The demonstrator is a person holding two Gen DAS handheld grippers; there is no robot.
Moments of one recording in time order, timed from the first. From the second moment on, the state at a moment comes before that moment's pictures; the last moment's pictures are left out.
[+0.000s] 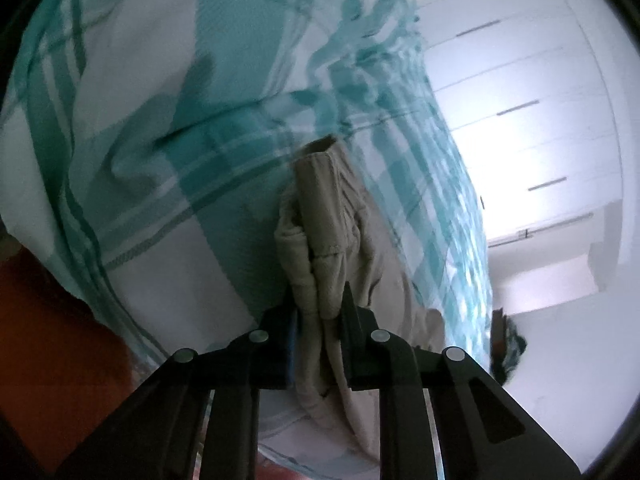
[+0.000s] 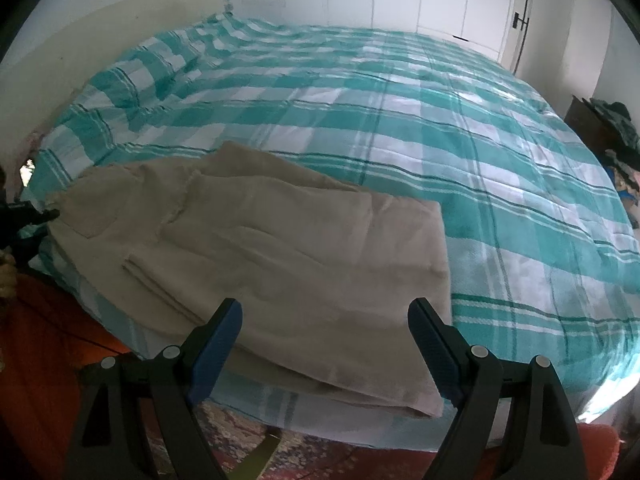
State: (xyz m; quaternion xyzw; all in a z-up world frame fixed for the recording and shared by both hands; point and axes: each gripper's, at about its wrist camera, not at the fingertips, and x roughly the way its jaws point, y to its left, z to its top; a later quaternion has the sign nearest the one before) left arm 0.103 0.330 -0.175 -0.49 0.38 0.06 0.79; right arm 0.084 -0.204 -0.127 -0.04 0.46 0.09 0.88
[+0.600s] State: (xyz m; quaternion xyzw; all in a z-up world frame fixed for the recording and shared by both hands) left arm 0.104 0.325 -0.172 -0.45 0.36 0.04 0.81; right arm 0.135 -0.039 -0.184 0.06 0.52 0.42 0.74
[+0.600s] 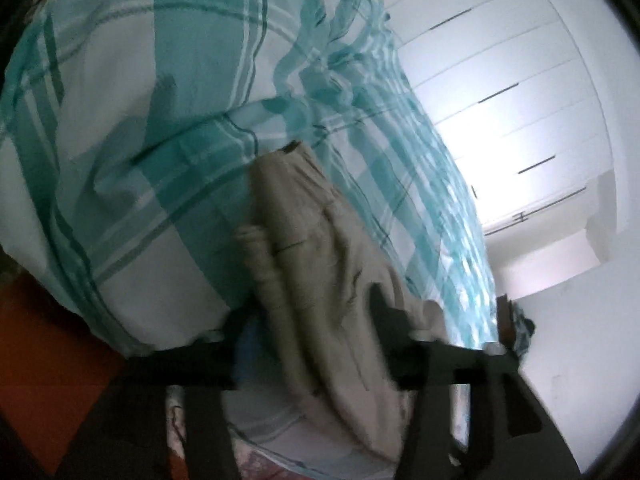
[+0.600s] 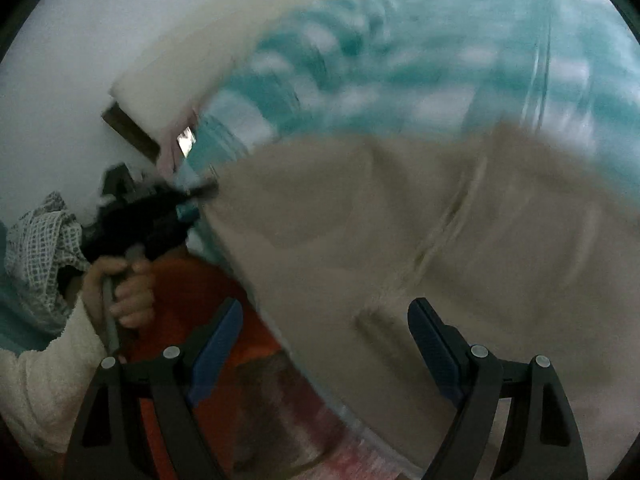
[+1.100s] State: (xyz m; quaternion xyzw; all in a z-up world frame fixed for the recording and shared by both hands) left arm 0.118 0.309 -0.176 -0.43 0.38 0.04 0.82; right arm 0.099 -0.028 -0.191 -0.01 0.53 0.42 0.74
